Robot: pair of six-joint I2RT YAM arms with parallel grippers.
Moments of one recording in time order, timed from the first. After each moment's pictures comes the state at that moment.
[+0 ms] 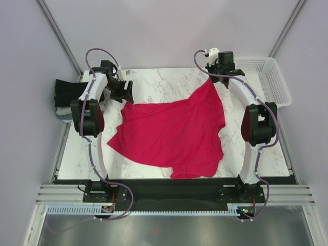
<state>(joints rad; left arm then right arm) 0.00 2.28 2.07 -1.06 0.44 0.25 0.15 2.04 1.79 -0.35 -0.09 -0.30</state>
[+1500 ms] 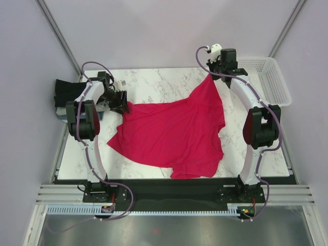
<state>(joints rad) 0.05 2.17 1.76 -0.97 0.48 0.16 0.15 2.00 1.79 -0.34 -0.12 -0.26</state>
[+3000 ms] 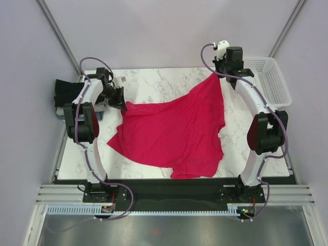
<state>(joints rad) 0.03 2.13 1.77 -1.01 0.50 0.16 0.14 1.92 1.74 -0.33 -0.02 -0.26</state>
